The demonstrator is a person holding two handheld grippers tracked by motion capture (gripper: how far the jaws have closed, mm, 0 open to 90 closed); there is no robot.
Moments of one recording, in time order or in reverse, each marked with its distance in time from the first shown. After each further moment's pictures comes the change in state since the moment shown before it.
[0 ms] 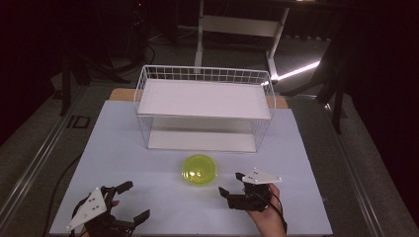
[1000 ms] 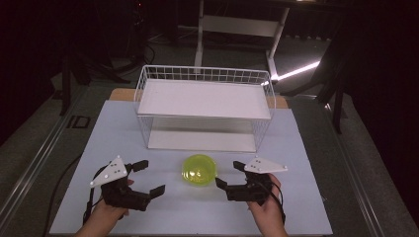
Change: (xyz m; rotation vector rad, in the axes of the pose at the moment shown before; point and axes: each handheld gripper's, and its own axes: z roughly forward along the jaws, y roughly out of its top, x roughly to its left) left arm 0.026 0.057 0.053 0.099 -0.053 -0.100; right arm 0.002 0.045 -0.011 -0.083 0.069 0.015
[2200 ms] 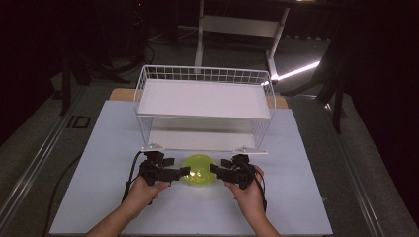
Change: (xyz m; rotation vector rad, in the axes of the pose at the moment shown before) left arm 0.033 -0.012 0.102 0.296 0.054 -0.335; right arm -0.031 -0.010 0.065 0.122 -0.071 0.282
